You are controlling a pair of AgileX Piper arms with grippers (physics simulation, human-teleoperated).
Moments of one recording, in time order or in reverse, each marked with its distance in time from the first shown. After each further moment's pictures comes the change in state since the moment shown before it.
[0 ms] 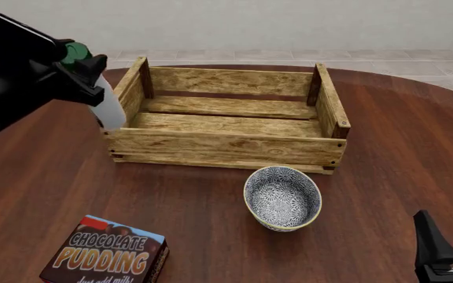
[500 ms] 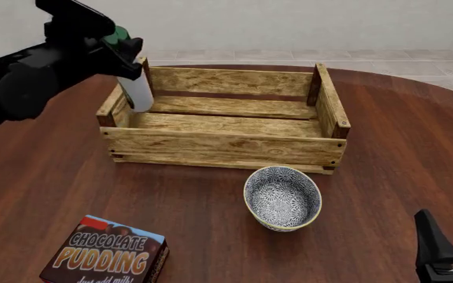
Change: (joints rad) left arm -0.053 0.260 -0.225 -0.011 -0.012; right arm -0.001 0.000 -0.002 -0.003 0.012
